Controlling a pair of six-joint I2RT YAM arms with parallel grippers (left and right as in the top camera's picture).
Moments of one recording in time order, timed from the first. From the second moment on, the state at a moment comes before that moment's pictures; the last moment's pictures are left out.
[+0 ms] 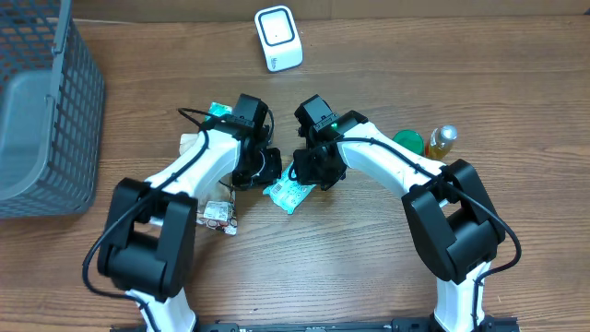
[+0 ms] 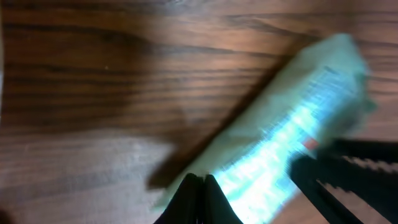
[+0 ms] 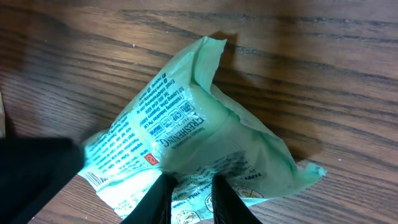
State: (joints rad) left arm -0.34 1.92 1.22 -0.74 0.27 -0.42; right arm 0.58 2.06 1.43 -0.79 -0.25 0.46
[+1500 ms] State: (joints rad) left arm -0.34 1.95 1.22 -0.79 0.35 -0.34; right arm 0.58 2.06 1.43 -0.78 -0.26 0.46
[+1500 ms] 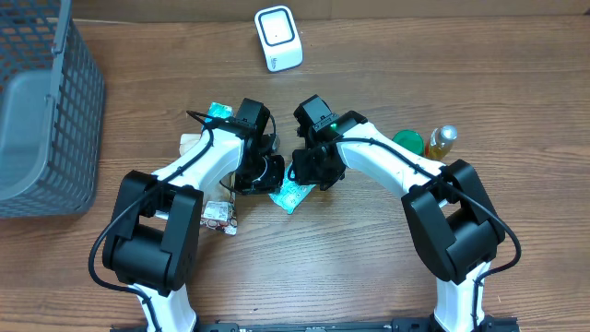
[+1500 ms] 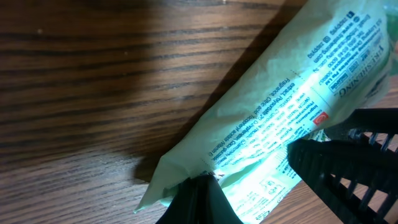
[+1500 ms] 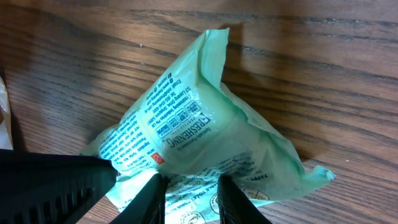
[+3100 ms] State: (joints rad) left arm -0.31 1.80 1.22 -0.79 0.32 -0.35; right arm 0.40 2.08 1.57 -1.03 -0.33 0.32
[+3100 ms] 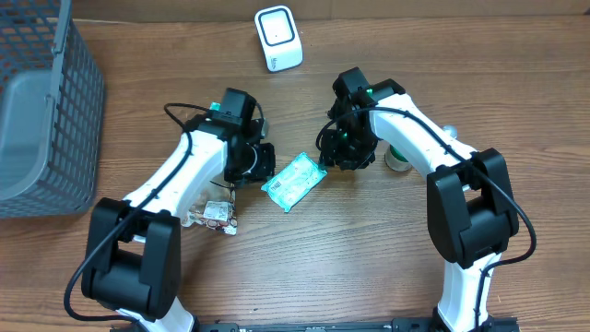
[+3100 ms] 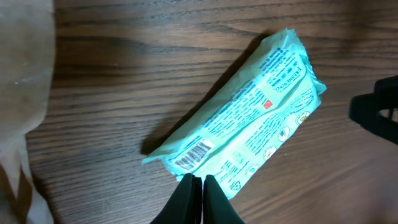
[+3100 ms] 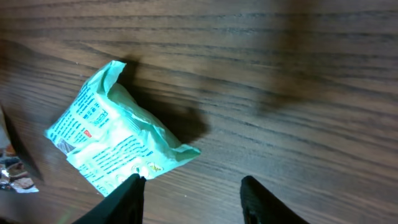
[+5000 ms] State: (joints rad) left arm -0.37 1.91 1.33 -0.93 0.30 -0.39; right arm 0.39 2.07 1.39 -0.75 -0.52 0.33
